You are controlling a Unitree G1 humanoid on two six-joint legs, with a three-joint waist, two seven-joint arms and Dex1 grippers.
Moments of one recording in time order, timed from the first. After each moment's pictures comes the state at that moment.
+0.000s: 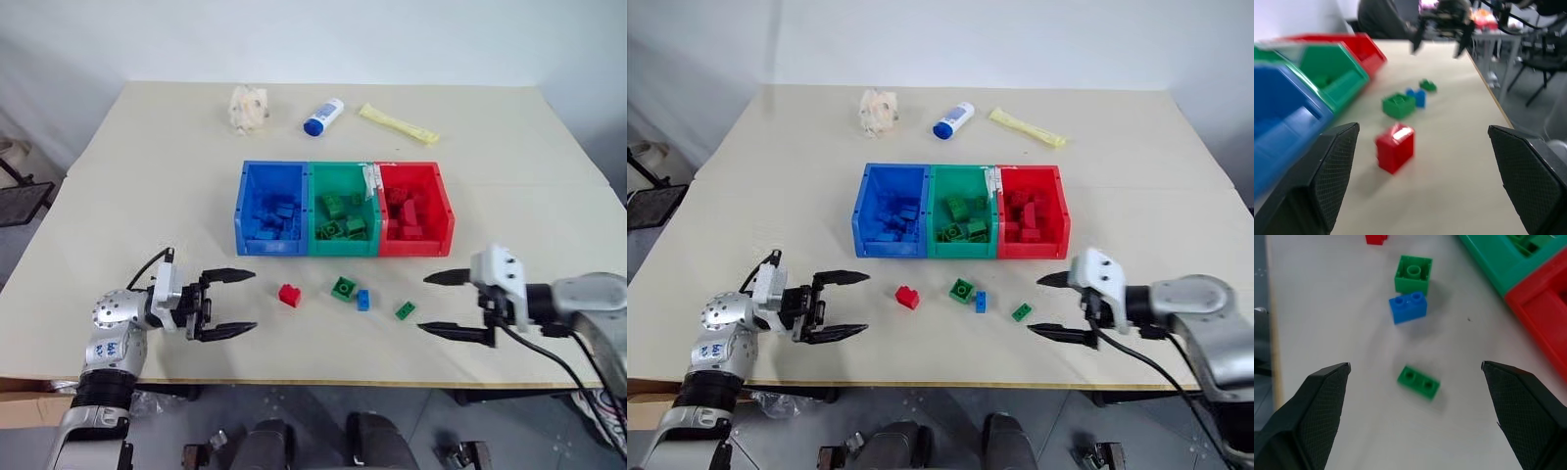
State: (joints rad) left arm -0.32 0.57 0.07 0.38 -0.55 -0.24 -1.50; right arm -0.21 -0.90 -0.03 -0.24 0.36 0.43 1.19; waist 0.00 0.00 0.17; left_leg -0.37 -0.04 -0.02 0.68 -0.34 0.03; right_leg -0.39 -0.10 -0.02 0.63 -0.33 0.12
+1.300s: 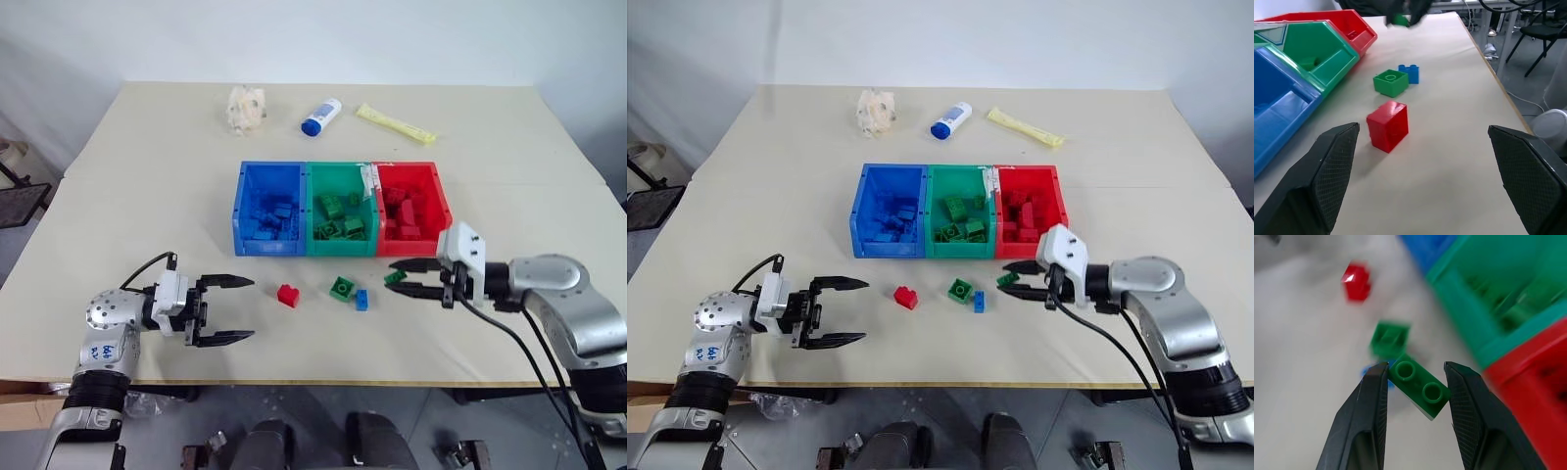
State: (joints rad) left arm -0.34 0.60 0.06 0.41 -0.50 -0.30 -1.50; right arm -0.45 -0.75 0.03 -0.18 0.39 0.46 1.09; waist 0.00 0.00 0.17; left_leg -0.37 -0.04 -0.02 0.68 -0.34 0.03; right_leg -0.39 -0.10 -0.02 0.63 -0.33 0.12
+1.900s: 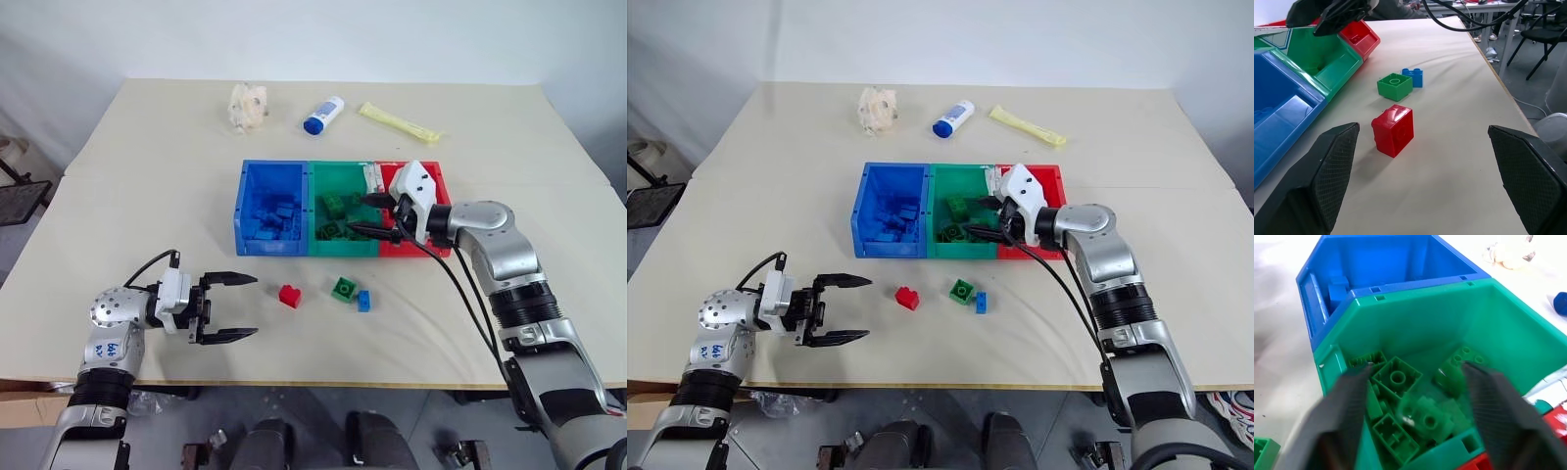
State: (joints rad) left arm -0.34 0.58 0.06 0.40 -0.50 -0.30 -1.50; right arm -0.80 -0.51 0.13 0.32 0.22 0.24 1.02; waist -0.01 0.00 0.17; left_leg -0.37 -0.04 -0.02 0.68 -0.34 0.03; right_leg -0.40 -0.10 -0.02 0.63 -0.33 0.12
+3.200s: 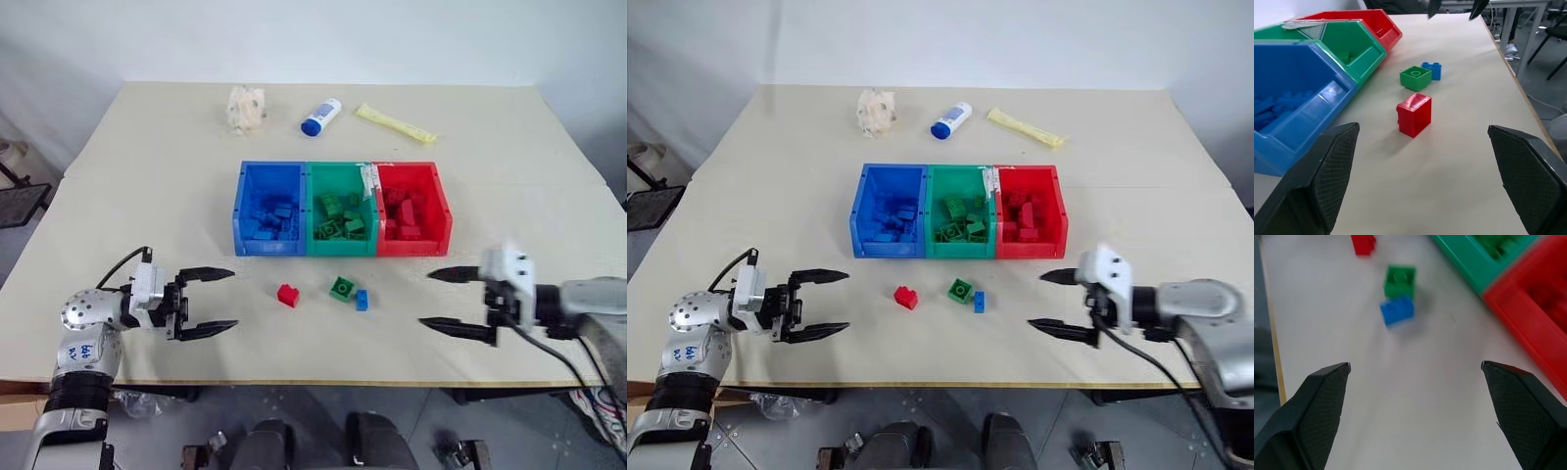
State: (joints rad) left arm -0.30 0.64 0.14 0.40 -0.53 -0.26 -1.50; right arm -0.19 -0.86 -0.08 -0.31 0.45 0.51 1.13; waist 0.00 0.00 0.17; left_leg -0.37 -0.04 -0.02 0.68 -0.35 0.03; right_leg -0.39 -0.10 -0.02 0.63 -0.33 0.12
